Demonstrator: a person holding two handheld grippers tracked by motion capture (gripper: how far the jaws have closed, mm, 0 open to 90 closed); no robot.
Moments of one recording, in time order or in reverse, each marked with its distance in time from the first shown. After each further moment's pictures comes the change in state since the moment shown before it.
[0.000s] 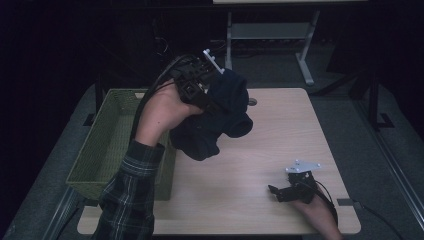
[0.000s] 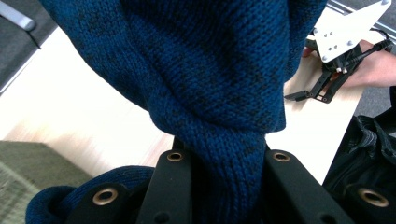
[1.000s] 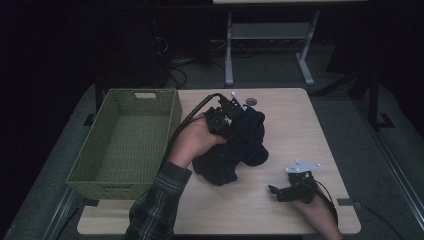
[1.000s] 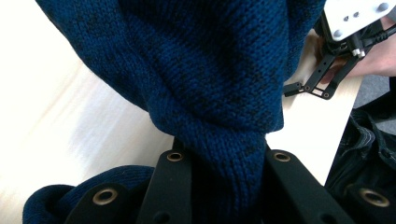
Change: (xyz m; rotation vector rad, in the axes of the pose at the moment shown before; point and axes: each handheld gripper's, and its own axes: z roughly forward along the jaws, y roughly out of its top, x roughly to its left) left arm -0.022 -0.012 0.115 0.060 -0.144 -0.024; right arm 0.000 0.000 0.000 0.000 0.000 0.000
